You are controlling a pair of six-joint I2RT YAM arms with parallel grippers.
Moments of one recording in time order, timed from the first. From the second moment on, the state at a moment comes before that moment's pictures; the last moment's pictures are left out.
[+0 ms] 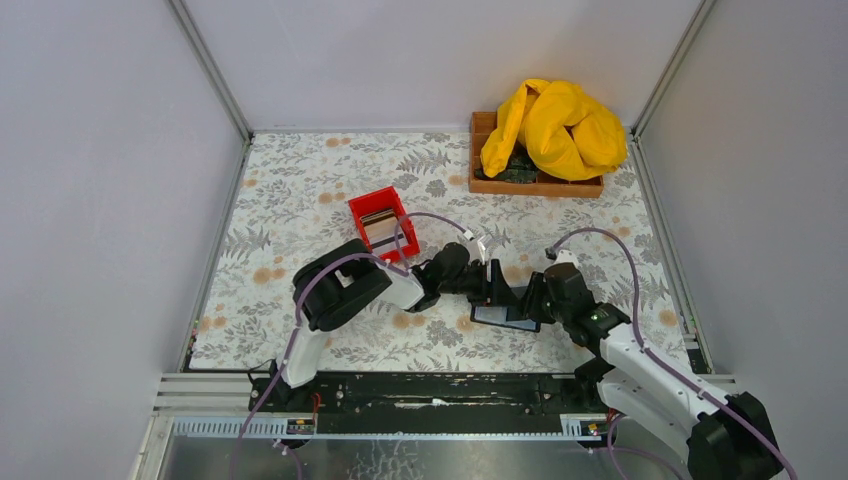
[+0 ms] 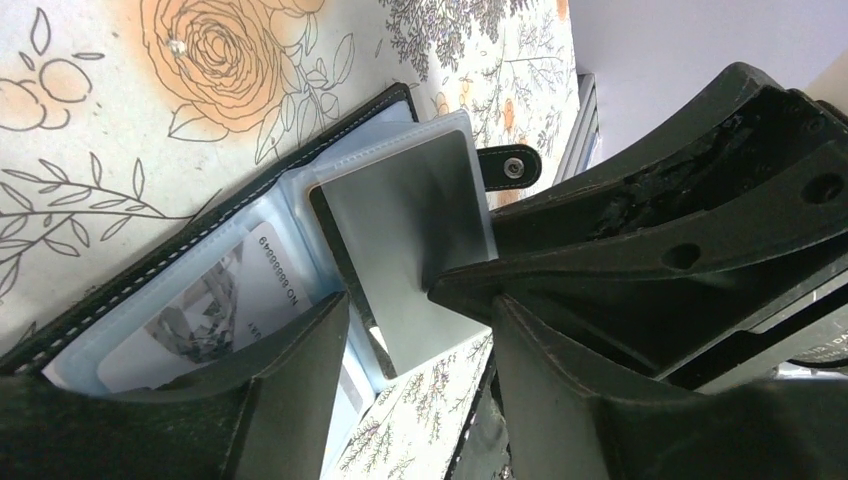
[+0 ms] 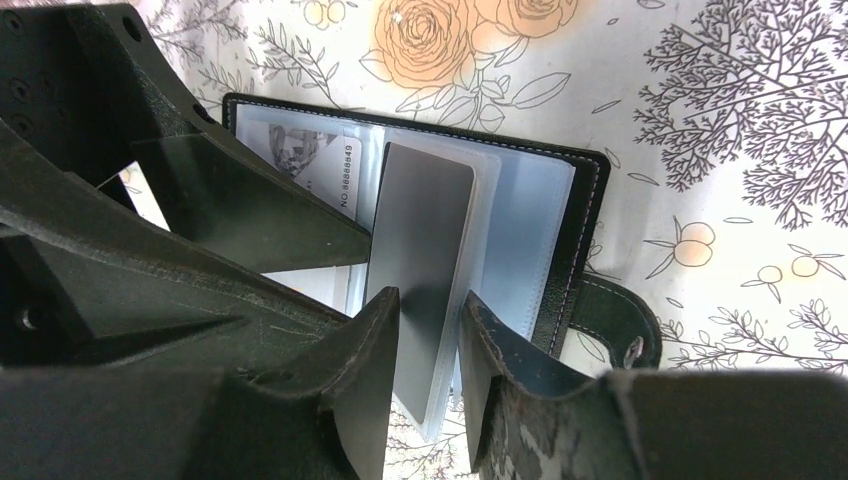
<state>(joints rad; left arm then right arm) -0.92 2.08 0.94 0.75 0.45 -1.01 0.48 0.79 0.31 -0.33 0.02 0.61</state>
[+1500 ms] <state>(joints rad) -0.93 2.14 0.98 0.70 0.48 -1.04 0.50 0.80 0.42 -0.43 0.20 0.66</state>
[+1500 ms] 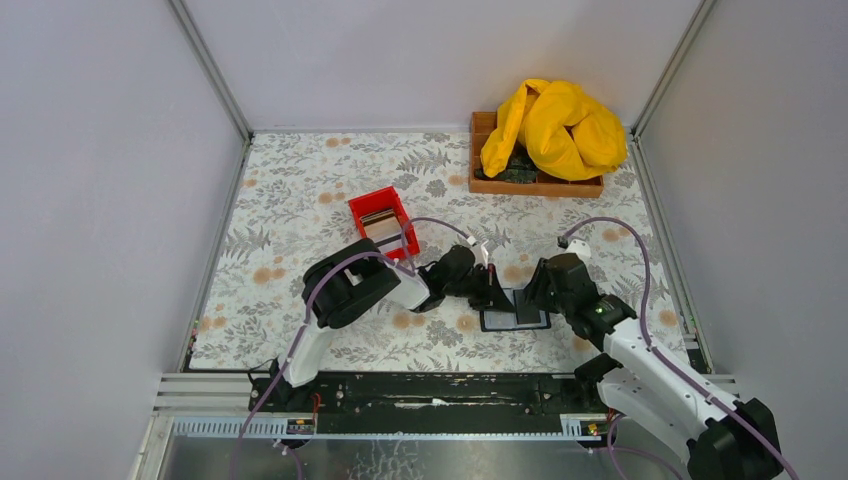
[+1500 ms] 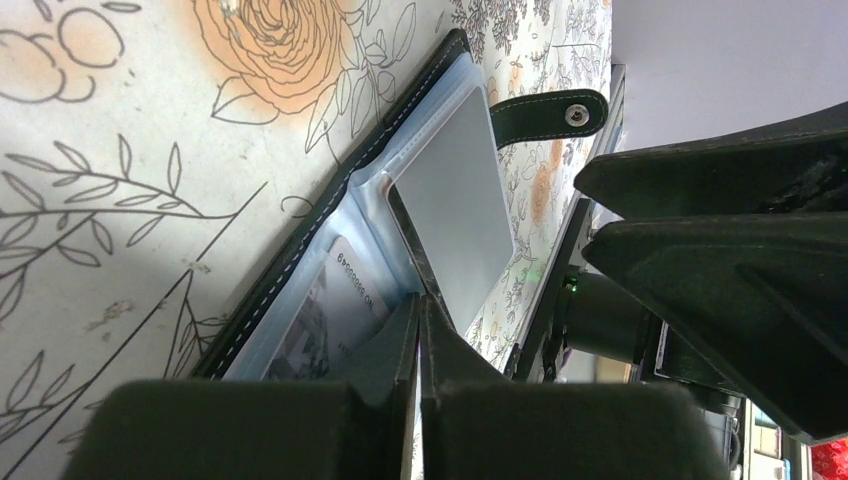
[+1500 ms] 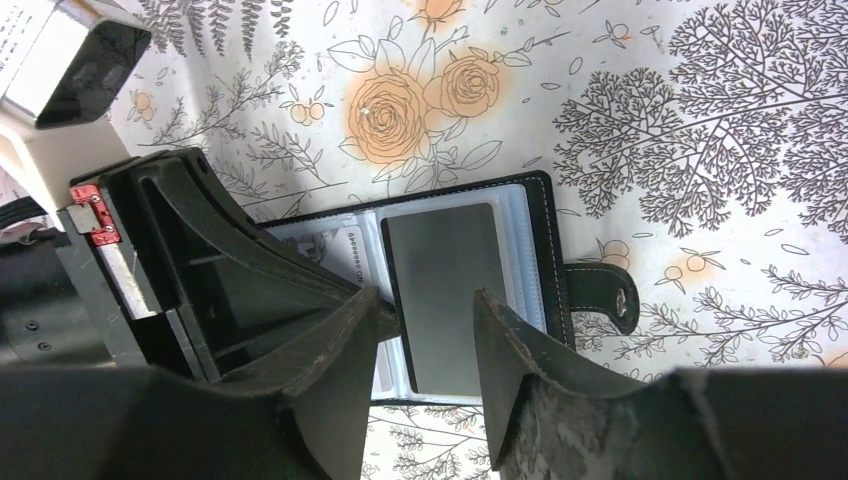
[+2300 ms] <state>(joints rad) -0.92 2.15 1.01 0.66 0.47 -1.04 0.47 0.92 0.36 -0.33 0.17 0.66</state>
